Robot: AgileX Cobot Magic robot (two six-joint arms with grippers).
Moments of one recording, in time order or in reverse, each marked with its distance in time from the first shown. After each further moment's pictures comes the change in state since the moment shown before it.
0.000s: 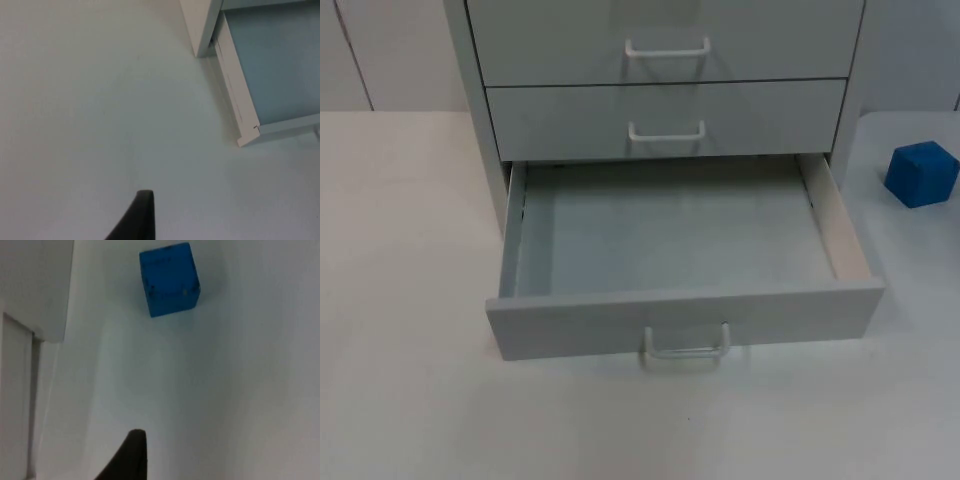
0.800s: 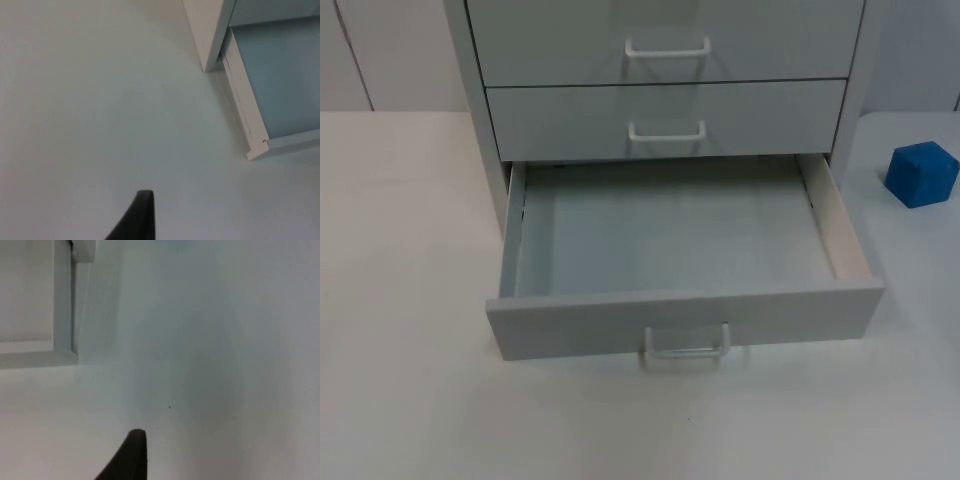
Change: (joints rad) right arm 0.000 -0.796 0.638 0.019 0.002 0.067; left arm 0.000 0.000 0.000 0.020 -0.040 0.002
